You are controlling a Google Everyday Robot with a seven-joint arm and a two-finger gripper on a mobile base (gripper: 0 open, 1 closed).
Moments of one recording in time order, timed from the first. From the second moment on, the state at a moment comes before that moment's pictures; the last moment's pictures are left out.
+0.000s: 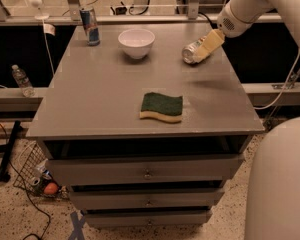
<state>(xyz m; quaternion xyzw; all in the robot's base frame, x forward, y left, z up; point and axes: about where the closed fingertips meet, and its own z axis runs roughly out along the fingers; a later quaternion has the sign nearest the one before) 0.748 -0.202 0.904 -0.39 0.88 0.00 0.28</state>
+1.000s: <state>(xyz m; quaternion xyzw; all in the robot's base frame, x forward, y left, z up) 0.788 -0.178 0.910 -0.17 0.94 0.02 0.29</state>
